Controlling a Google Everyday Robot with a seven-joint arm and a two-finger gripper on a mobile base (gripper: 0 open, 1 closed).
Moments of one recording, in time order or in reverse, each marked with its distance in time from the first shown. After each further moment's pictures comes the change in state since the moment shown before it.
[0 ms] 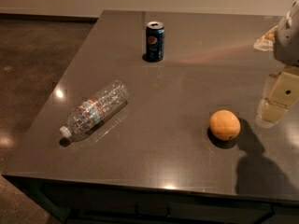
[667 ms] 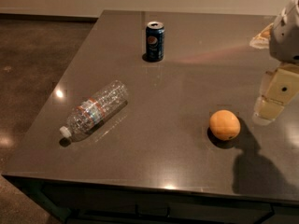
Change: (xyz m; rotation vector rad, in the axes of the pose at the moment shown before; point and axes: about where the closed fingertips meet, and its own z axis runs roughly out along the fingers) arm -0.006 -0.003 0.000 -0.002 -0.003 -0.018
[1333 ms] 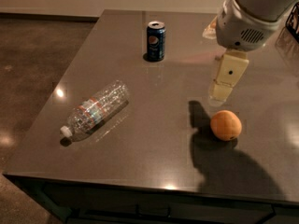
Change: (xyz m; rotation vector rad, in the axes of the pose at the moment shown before) arm -0.080 -0.026 0.029 -0.029 -0.079 -0.134
